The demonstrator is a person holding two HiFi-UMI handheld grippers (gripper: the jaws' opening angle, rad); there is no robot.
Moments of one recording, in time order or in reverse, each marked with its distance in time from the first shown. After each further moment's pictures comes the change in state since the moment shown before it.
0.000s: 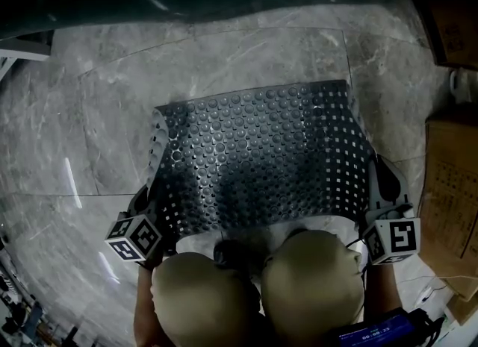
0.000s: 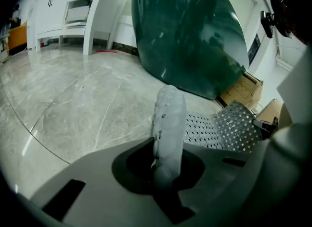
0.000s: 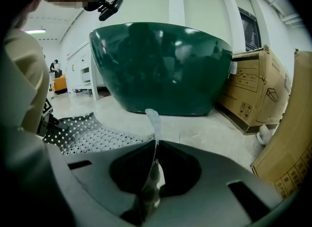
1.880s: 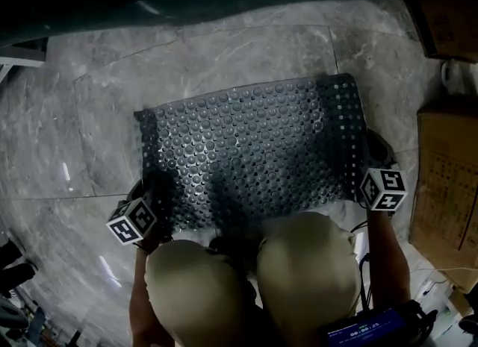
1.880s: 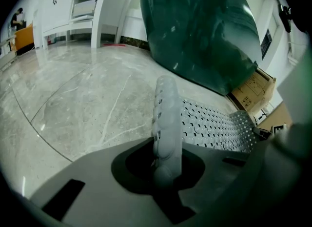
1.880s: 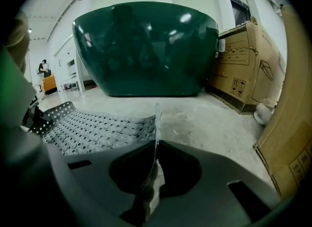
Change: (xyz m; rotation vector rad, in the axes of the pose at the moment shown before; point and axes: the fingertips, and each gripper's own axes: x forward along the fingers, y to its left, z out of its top) left arm 0.031 0.034 -0.023 -0.040 0.055 0.092; right arm 0.061 -0.081 -0.097 0.079 0.105 -0.059
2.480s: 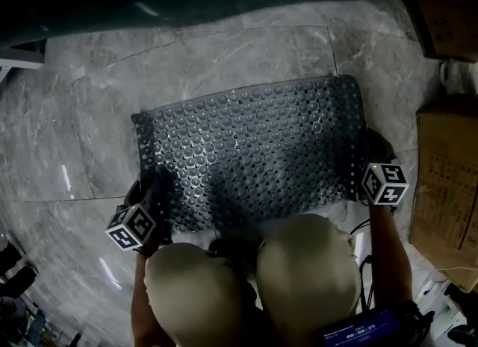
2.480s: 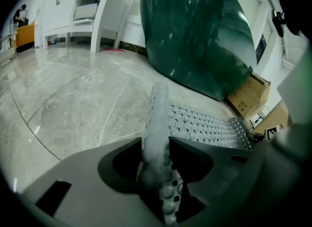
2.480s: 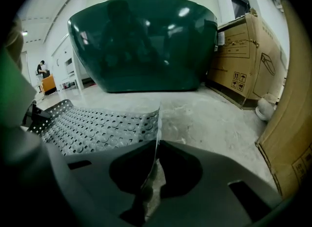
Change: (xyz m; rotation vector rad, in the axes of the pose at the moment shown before) left arm -0.008 -0.012 0.012 -0.004 -0.064 -0.042; right arm 0.012 -0.012 -0.005 0.019 0.045 0.015
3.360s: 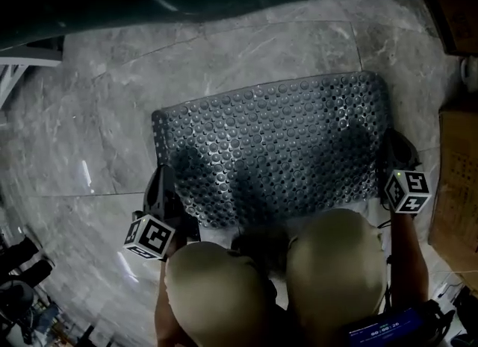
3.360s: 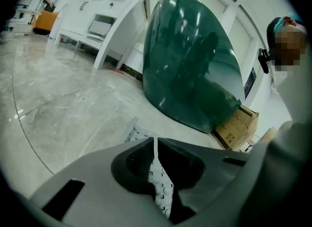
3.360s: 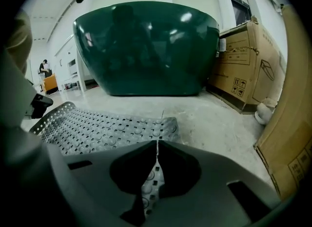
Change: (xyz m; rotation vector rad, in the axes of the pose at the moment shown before) left arm -0.039 -0.037 0.062 -0.136 -0.324 -0.129; right arm -0.019 0.015 0.005 -0.024 -0.037 -0.005
